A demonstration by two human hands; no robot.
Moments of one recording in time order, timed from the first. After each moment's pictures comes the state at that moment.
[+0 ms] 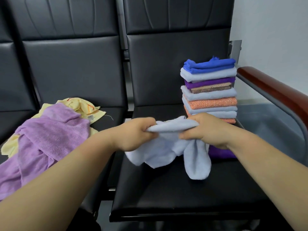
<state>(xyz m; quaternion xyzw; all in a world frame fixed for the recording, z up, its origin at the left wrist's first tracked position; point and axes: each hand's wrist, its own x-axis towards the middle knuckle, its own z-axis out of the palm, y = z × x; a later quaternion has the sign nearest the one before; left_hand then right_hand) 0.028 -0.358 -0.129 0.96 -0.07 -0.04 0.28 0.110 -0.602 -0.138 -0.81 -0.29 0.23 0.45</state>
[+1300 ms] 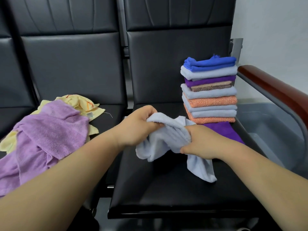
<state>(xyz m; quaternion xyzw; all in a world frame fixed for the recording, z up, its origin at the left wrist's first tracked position) 0.032 -0.372 -0.136 0.86 -0.01 0.02 0.51 0.102 -0.597 -0.171 -0.91 -0.30 0.14 0.25</state>
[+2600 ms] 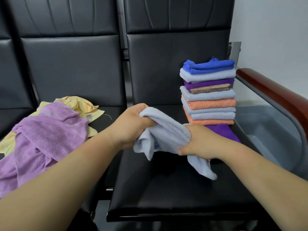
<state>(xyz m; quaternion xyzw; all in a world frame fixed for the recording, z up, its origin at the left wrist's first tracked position) 0.029 -0.369 -0.128 0.76 0.03 0.02 0.64 0.100 -0.593 -0.161 -0.90 -0.30 0.14 0.29</state>
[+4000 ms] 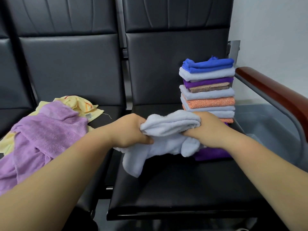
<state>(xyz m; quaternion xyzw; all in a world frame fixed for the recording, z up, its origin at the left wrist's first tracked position) 0.023 -0.357 -0.120 0.96 0.01 -0.06 0.27 0.107 -0.598 -0.137 -0.92 -0.33 0.07 0.19</state>
